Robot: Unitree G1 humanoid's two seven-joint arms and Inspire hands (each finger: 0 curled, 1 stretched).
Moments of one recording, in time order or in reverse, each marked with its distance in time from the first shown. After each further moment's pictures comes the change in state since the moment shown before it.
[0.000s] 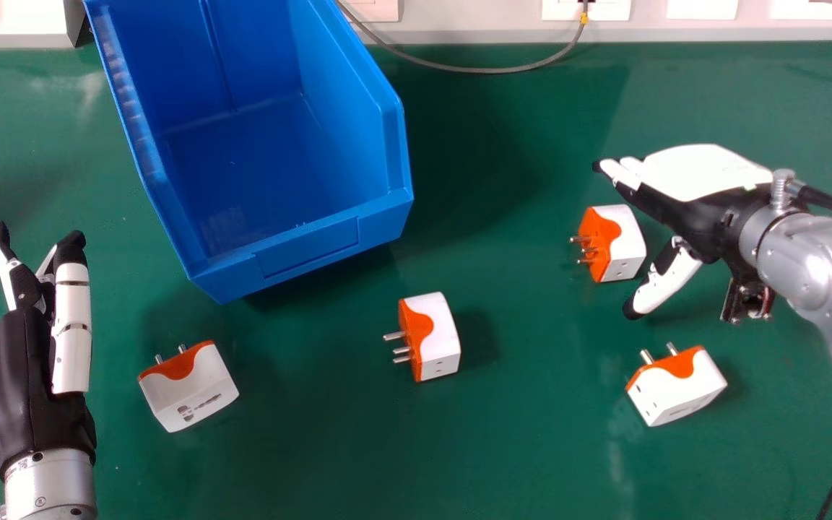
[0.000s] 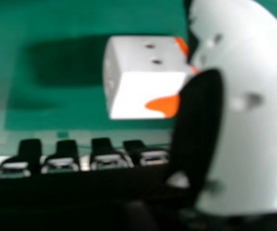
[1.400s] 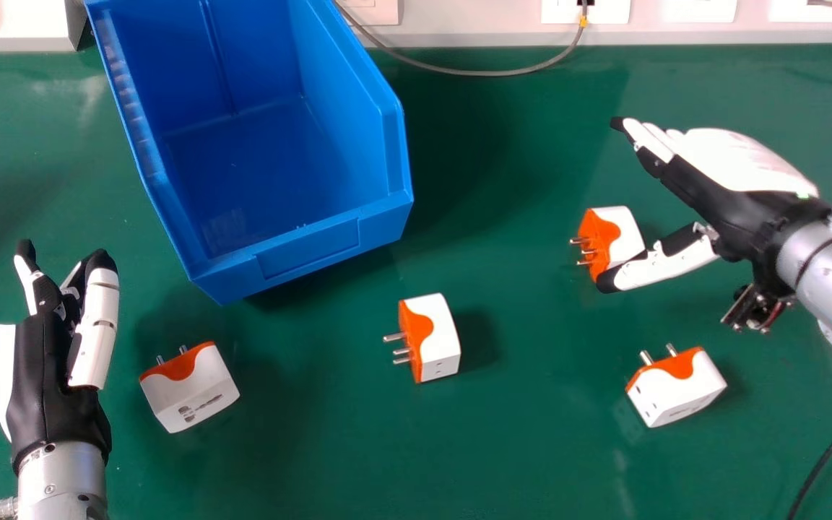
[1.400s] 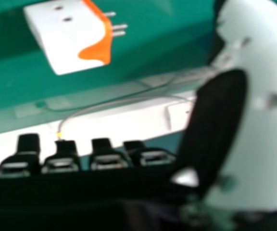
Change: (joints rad) left arm -0.005 -0.007 -0.016 -0.110 -0.038 0.237 0.001; right arm 0.224 -0.026 -0.231 -0.341 0.179 0.043 0.021
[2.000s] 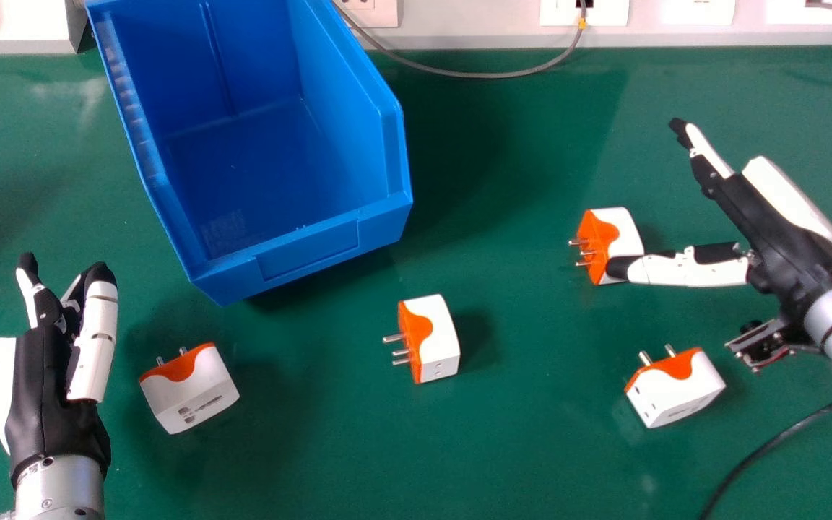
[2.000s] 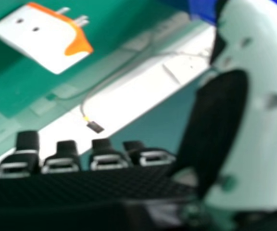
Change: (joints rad) left arm 0.033 -0.001 -0.002 -0.012 0.000 -0.003 -0.014; right arm 0.196 0.078 -0.196 -0.070 0.266 0.017 -0.042
